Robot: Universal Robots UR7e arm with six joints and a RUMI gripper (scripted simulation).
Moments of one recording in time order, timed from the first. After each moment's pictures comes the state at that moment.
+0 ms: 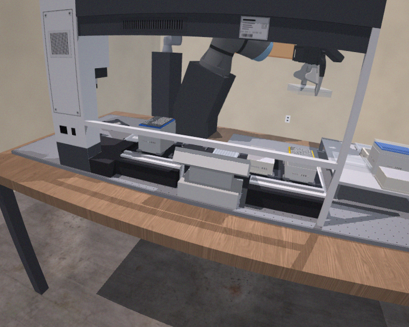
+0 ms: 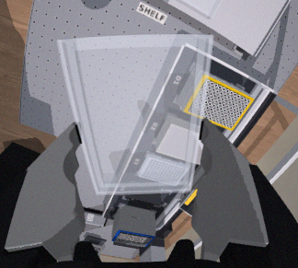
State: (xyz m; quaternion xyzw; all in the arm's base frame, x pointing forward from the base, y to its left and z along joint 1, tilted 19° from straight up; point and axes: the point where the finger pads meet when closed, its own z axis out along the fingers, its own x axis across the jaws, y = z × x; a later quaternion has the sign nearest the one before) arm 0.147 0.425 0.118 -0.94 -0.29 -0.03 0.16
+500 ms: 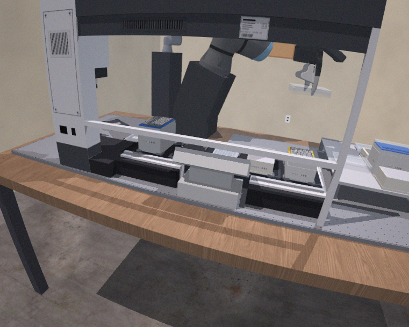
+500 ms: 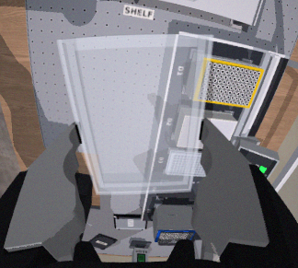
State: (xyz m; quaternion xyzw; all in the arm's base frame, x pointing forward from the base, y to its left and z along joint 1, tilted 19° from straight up) arm 0.148 0.425 0.118 -0.97 -0.16 -0.01 0.17
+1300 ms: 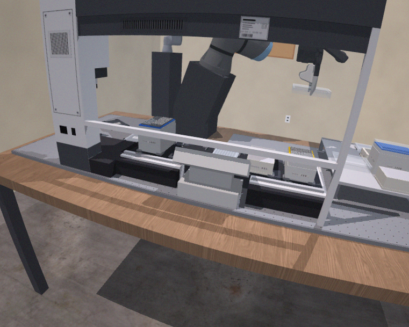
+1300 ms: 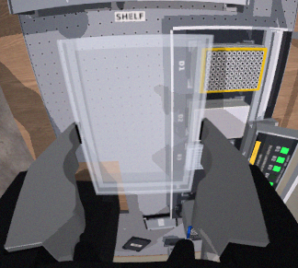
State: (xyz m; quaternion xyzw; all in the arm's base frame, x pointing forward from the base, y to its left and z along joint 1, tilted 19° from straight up) arm 0.146 0.430 0.119 -0.98 -0.07 0.00 0.17
